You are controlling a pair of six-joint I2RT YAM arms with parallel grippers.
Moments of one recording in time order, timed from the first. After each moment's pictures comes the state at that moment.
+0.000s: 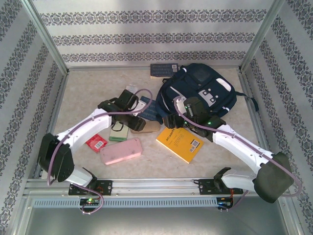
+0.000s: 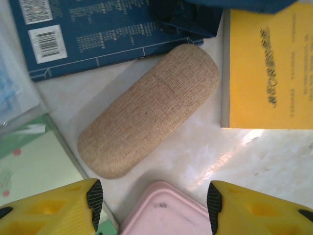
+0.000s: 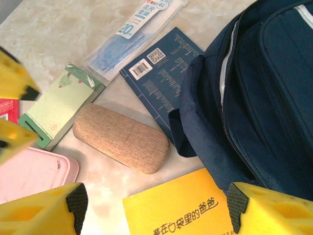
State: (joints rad) left arm -0.55 1.52 1.18 -0.79 0.13 0.04; right arm 0.59 1.20 0.87 -0.35 -0.15 0.23
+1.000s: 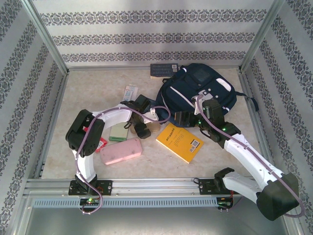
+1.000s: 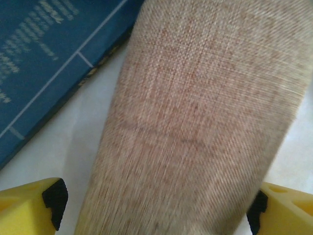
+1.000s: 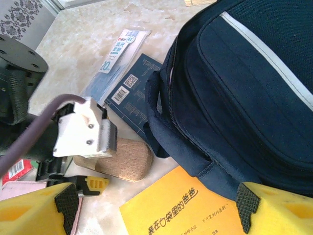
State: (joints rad) left arm -0.56 1.90 1.24 -0.65 0.11 0.55; right arm 0.41 1.02 0.74 -0.31 -0.23 0.38
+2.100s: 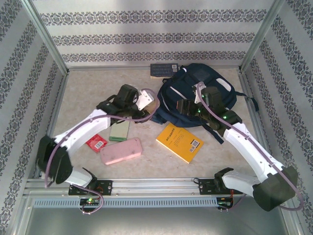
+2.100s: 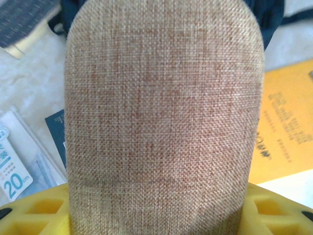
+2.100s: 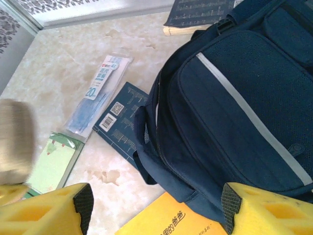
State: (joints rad) left arm -0.56 1.41 1.15 -0.51 0.17 0.28; right arm 0.41 1.15 1.01 -0.49 -0.12 0.38
